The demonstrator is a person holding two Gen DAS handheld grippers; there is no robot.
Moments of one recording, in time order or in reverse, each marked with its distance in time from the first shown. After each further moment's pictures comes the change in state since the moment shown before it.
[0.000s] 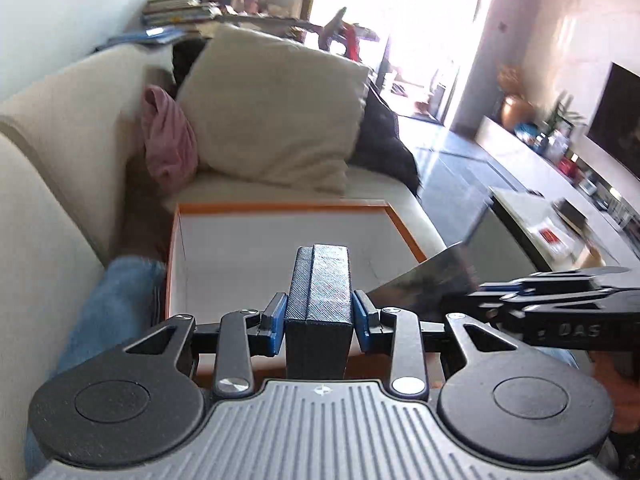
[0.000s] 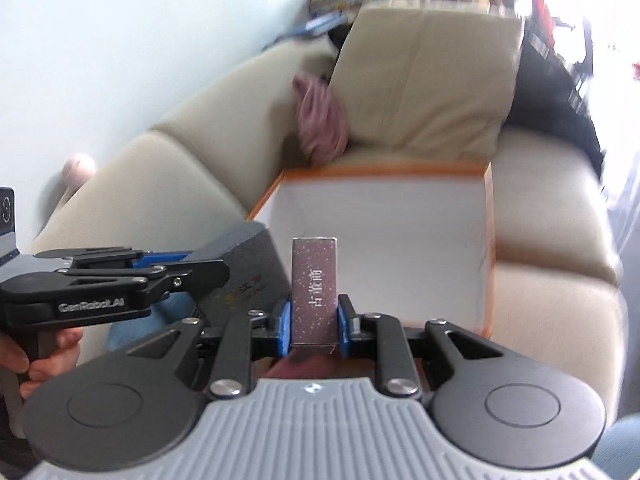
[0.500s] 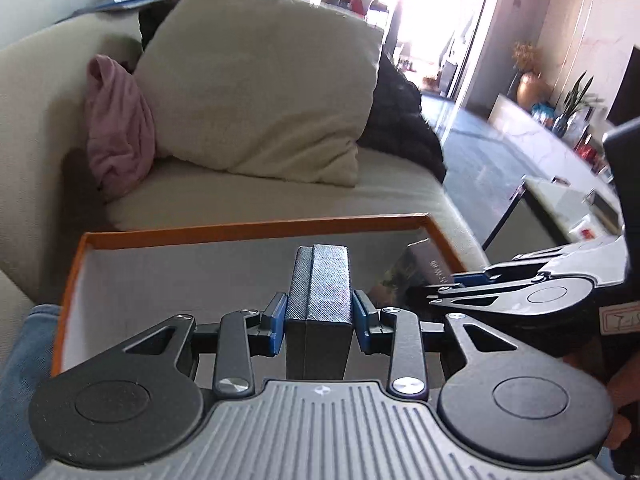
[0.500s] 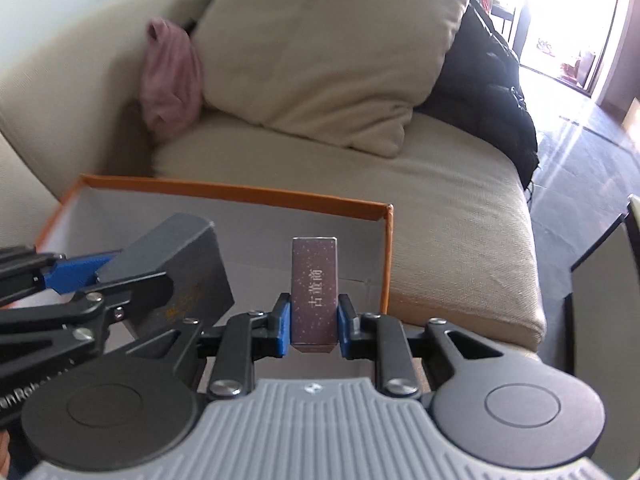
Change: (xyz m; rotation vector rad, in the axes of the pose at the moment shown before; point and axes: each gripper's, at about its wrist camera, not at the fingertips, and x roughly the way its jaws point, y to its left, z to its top) left arm 0.155 -0.007 0.029 0.018 0.095 0.012; right arm 0.165 -0.077 0.062 -0.049 0.237 -0.372
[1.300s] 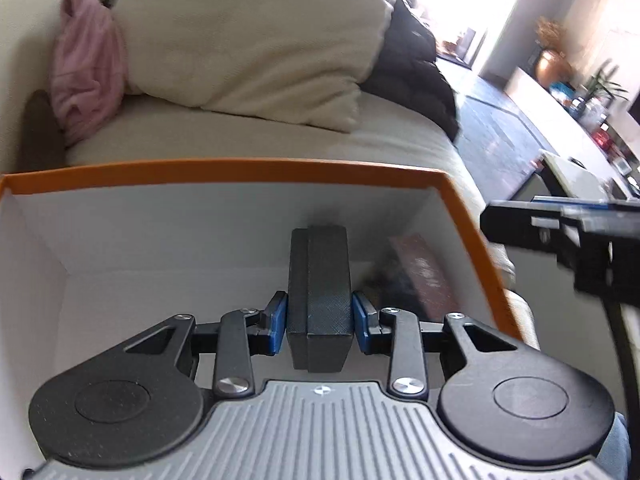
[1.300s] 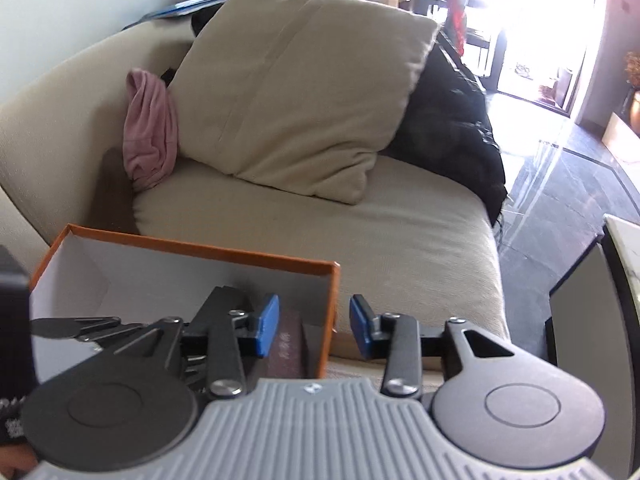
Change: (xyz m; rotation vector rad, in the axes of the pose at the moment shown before) left arm 0.057 -0.020 0.001 -0.074 0.152 -0.031; right arm -0.051 -0.034 -0.004 0.047 -0.130 0.000
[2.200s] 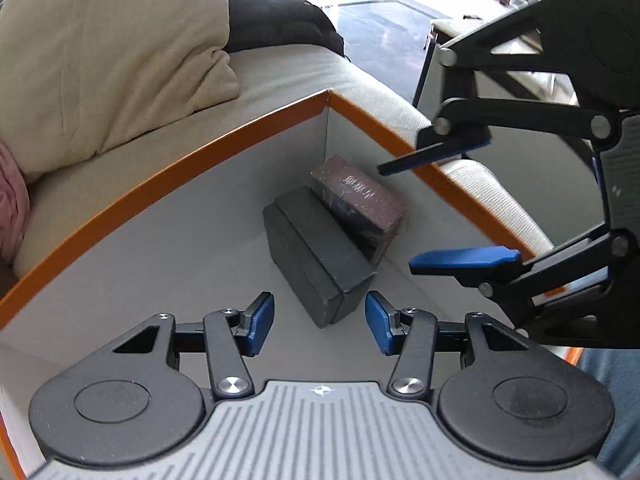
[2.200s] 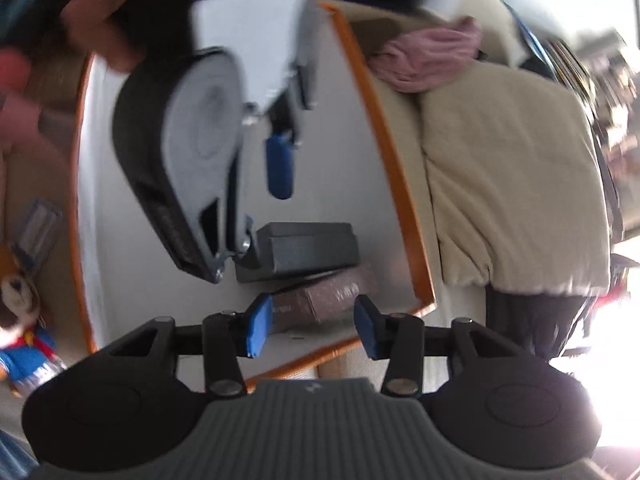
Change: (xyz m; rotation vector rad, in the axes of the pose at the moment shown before) left arm 0.000 -0.015 -0.007 0.521 0.153 -0.085; right arm 0.018 0.060 -0.063 -1.282 0.056 0.078
